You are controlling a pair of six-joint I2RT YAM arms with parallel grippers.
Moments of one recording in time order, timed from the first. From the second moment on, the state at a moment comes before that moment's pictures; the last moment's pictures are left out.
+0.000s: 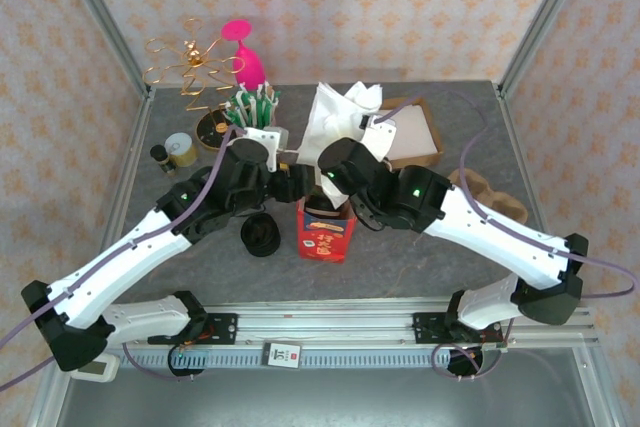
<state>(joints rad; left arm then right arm) -0.75 1.11 1.18 -0.62 -0.10 -0.57 1.11 1.37 1.57 -0.87 0.79 1.08</state>
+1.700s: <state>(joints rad) -0.78 1.09 1.14 -0.60 -0.21 -0.70 0.90 1.54 1.82 -1.05 0.56 0.80</state>
